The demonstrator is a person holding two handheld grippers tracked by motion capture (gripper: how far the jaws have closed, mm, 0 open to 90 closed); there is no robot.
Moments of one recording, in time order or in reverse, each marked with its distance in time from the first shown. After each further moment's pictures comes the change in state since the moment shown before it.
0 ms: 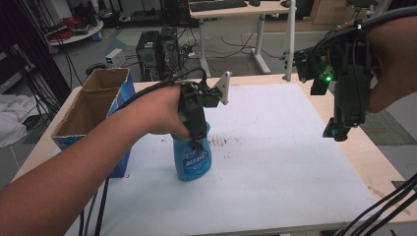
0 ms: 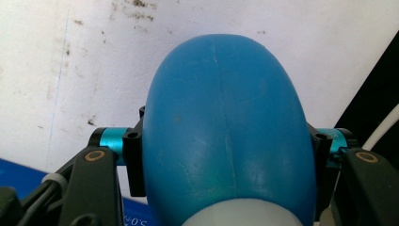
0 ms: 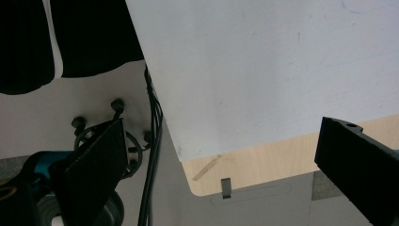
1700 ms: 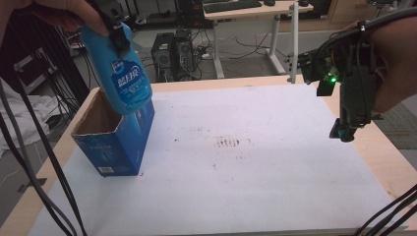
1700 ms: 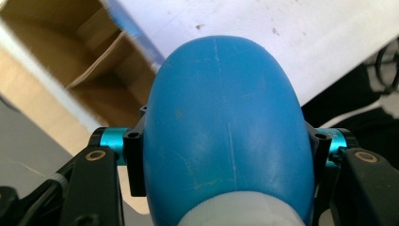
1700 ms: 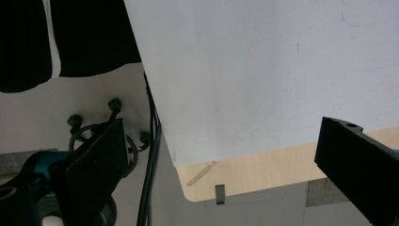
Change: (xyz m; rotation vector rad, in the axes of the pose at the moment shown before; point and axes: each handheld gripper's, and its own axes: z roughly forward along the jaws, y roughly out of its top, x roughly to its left) left arm 0.095 -0.136 -0.198 -0.085 -0.027 -0.576; right arm -0.005 0.008 0.004 -0.009 0.002 -0.046
